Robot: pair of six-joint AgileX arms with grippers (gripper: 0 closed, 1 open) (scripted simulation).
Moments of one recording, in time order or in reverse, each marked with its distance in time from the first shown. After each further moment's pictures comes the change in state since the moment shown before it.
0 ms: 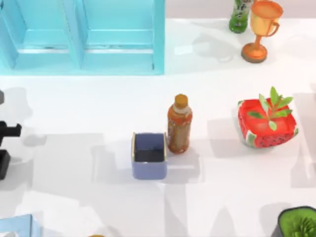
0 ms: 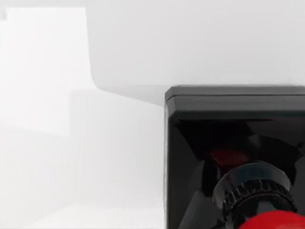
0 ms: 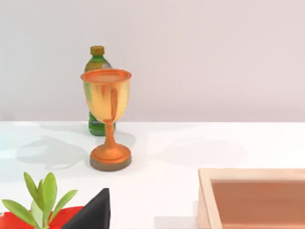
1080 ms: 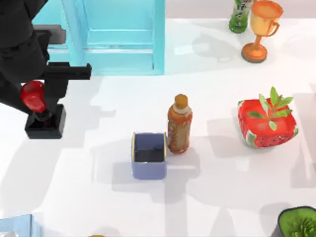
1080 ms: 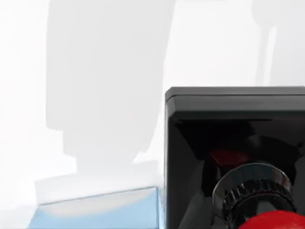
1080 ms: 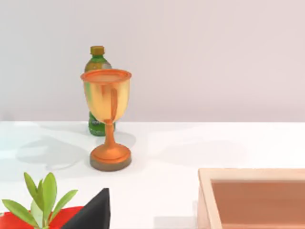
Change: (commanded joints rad) left arm -0.456 -0.061 0.497 -0.556 0.000 -0.454; right arm 0.000 0.000 0.000 0.000 0.000 0.000
